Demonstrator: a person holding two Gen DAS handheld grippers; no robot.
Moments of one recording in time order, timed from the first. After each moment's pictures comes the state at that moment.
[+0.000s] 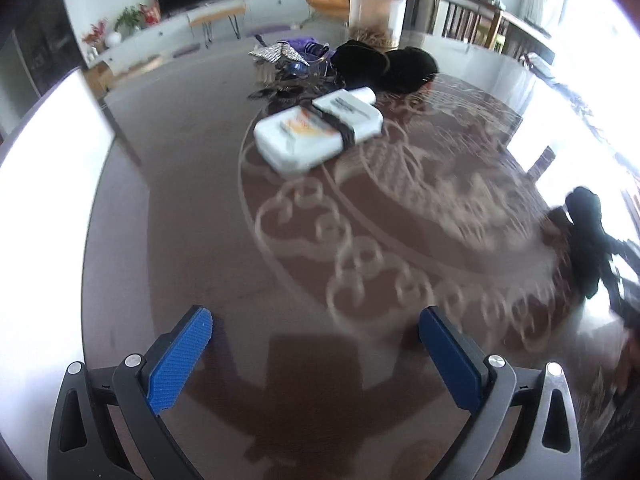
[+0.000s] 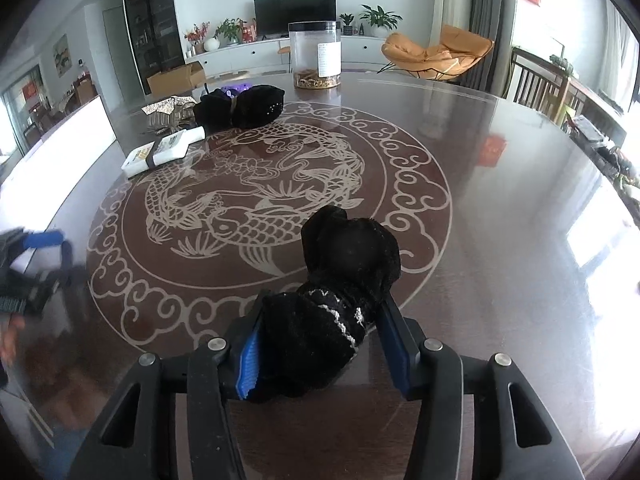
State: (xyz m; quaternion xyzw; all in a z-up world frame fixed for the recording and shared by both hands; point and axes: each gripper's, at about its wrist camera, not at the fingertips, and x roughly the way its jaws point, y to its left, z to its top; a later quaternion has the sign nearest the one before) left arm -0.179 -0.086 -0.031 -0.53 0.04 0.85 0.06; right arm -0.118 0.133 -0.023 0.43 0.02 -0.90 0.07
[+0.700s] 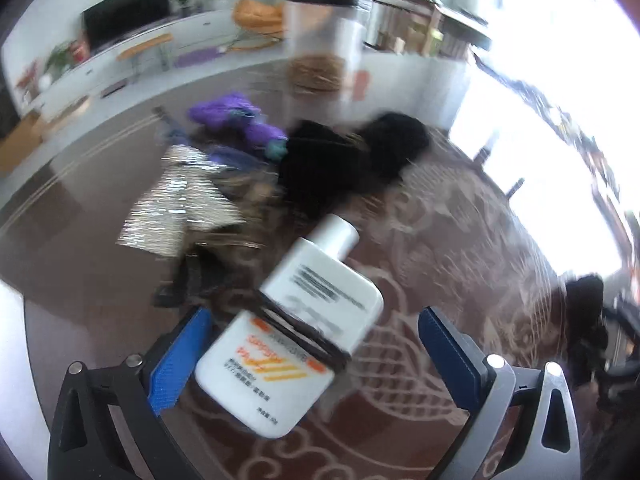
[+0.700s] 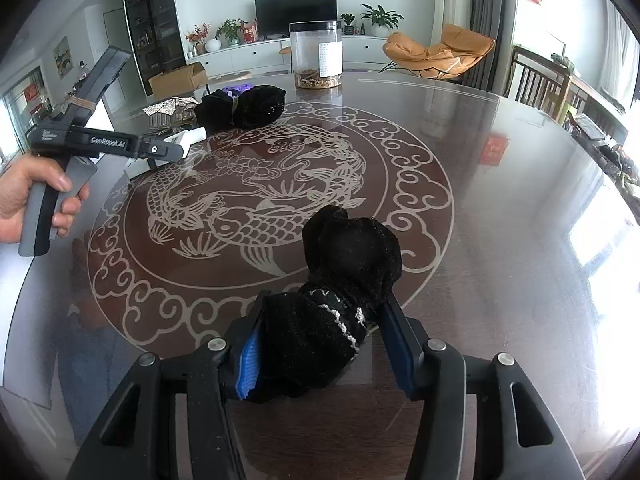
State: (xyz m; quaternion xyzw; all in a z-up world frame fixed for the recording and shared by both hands) left arm -0.277 -0.066 -0.020 -0.49 0.08 0.85 0.18; right arm -0.119 0.134 -0.022 0.43 0.03 -0.90 0.07
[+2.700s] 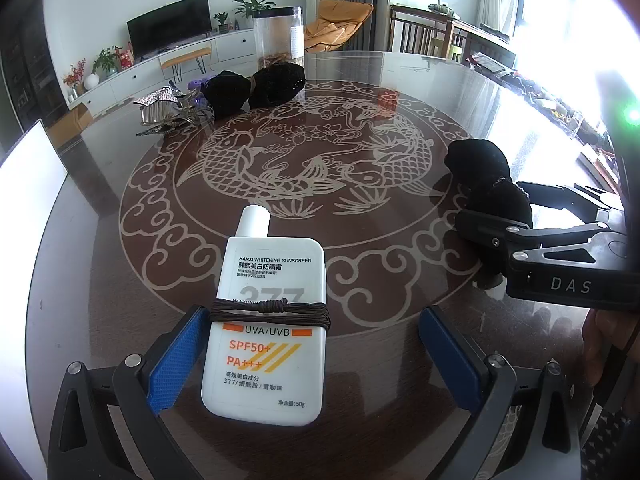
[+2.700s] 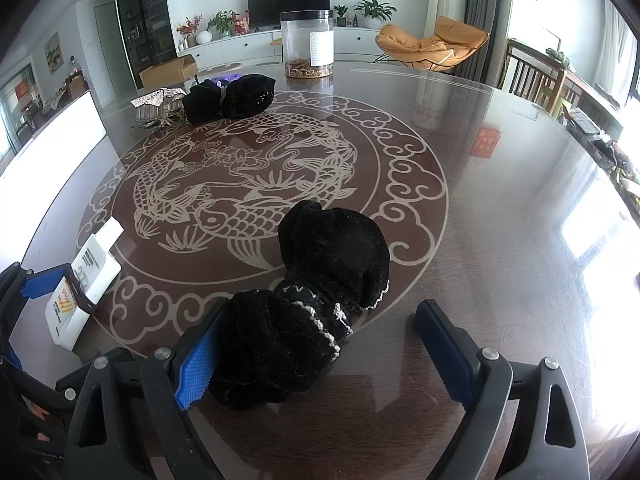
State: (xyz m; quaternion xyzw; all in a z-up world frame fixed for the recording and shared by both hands) left arm -0.089 0.011 -0.029 -0.45 0.05 0.88 0.10; right arm -0.124 0.135 -0.026 0.45 0.03 -0.89 0.06
